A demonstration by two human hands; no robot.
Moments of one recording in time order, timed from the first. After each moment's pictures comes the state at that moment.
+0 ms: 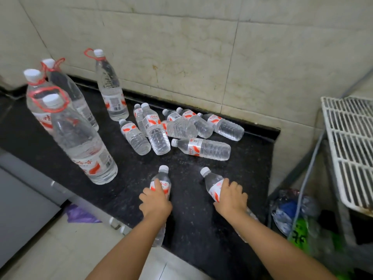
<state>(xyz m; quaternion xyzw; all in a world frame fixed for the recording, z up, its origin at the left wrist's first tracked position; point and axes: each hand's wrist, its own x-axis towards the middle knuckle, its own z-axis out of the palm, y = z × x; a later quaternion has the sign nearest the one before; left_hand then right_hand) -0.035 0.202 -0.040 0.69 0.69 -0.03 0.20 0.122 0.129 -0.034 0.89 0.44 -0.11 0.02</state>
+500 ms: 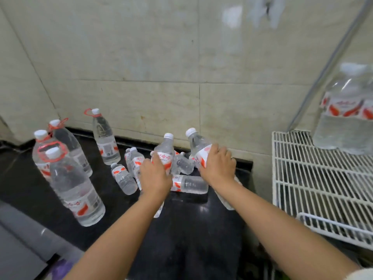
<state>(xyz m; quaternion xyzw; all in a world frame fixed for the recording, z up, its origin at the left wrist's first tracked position) 0.044 0.190 0.119 0.77 0.59 0.22 0.09 0.172 0.129 0.138 0.86 0.46 0.04 -0.22</state>
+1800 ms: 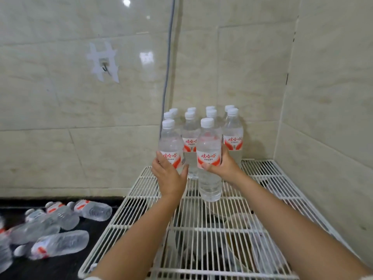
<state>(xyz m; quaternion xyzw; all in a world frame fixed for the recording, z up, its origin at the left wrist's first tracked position) 0.423 -0.031 0.172 0.78 0.38 0.41 0.28 0.522 -0.132 0.198 0.68 0.41 -0.16 -0.59</state>
